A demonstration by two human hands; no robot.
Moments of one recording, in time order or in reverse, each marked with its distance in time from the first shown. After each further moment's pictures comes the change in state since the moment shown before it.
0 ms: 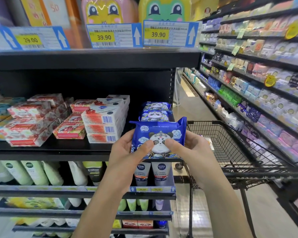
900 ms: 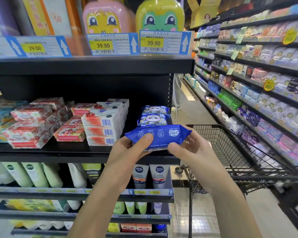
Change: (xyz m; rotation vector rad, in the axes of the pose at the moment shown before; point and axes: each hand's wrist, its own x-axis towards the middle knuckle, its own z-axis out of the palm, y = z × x) left_hand -0.001 0.015 0.010 -0.035 -0.050 -0.023; right_hand -0.003 -0.002 -0.020 -0.168 -0.034 -0.040
